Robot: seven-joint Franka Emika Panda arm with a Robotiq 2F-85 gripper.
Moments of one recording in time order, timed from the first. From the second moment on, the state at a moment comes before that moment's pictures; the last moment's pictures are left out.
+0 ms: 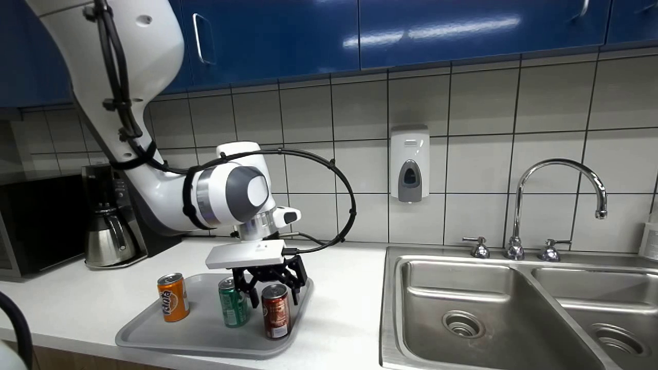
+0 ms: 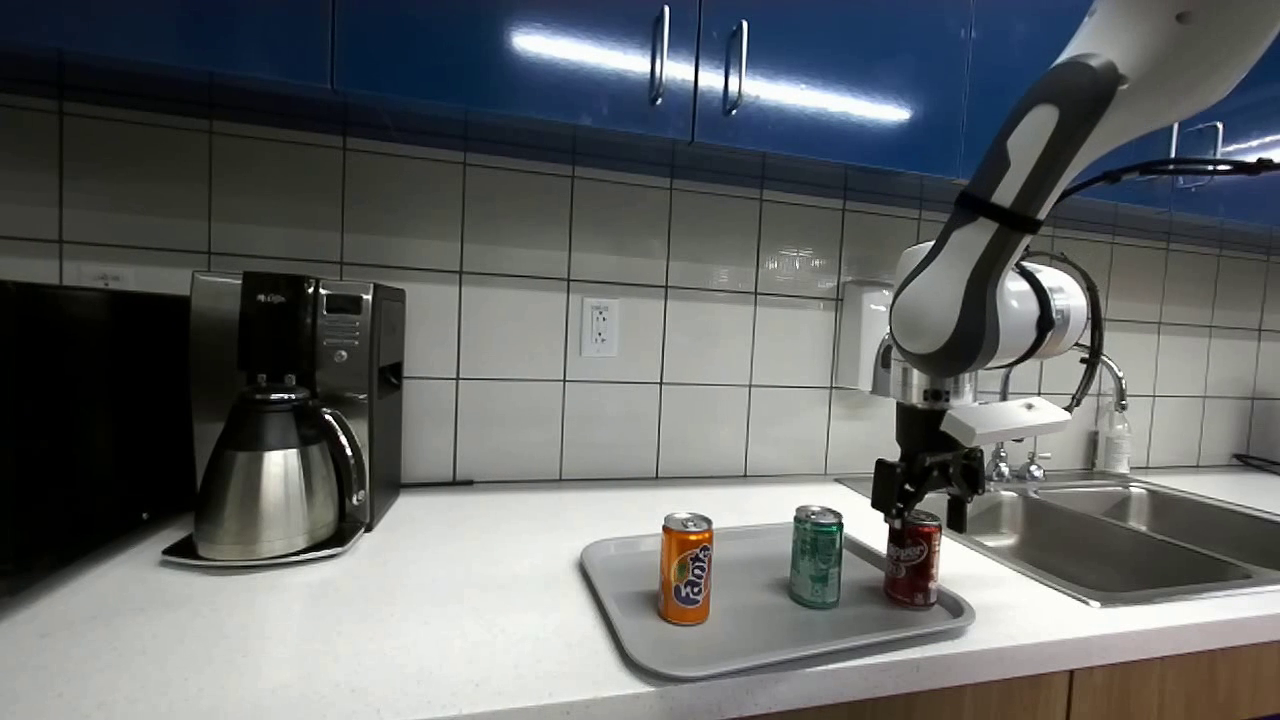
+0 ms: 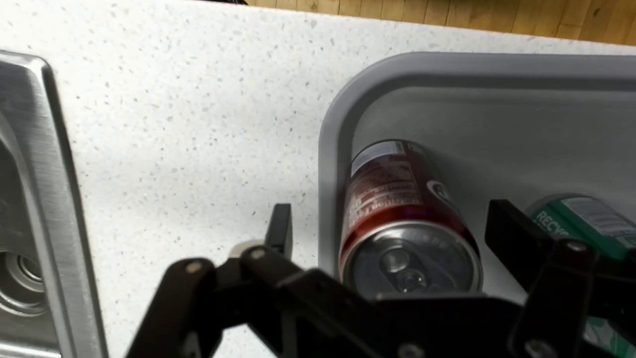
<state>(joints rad) -0.05 -0.02 -0.06 -2.65 -0.24 2.69 -0.05</state>
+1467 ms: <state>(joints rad) -0.03 0.06 -0.06 -2.59 -0.24 2.71 0.00</state>
